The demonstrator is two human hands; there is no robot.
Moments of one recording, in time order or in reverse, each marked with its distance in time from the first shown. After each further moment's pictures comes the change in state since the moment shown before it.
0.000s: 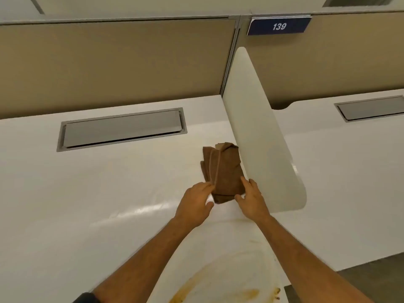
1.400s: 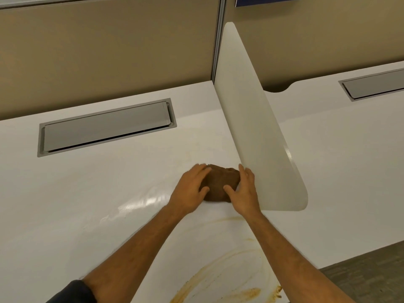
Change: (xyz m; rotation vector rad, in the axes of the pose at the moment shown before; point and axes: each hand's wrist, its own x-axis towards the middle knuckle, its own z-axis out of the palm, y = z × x) left_hand 0.051 -0.012 0.002 -0.026 -0.038 0.022; right_hand 0.011 -0.009 0.012 0.294 0.085 0.064
